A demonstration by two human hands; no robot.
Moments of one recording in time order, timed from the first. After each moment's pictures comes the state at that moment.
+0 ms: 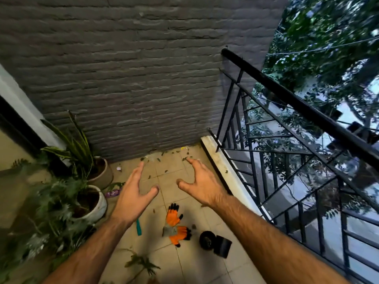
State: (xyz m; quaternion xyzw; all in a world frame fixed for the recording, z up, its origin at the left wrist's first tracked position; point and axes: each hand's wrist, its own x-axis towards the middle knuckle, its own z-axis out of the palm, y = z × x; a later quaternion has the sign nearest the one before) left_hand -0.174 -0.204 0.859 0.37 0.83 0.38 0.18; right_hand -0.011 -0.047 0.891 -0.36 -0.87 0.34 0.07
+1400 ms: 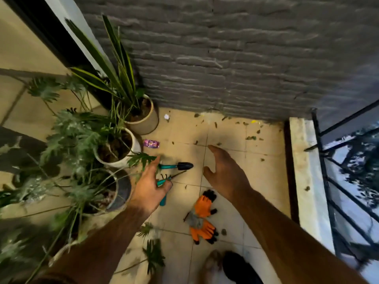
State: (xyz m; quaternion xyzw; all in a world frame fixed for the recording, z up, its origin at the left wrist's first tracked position) left_hand -0.368 -0.078 0.572 0.09 0.91 0.32 0.25; right_hand -0.293 0.143 0.599 -0.22 -0.91 0.34 -0.11
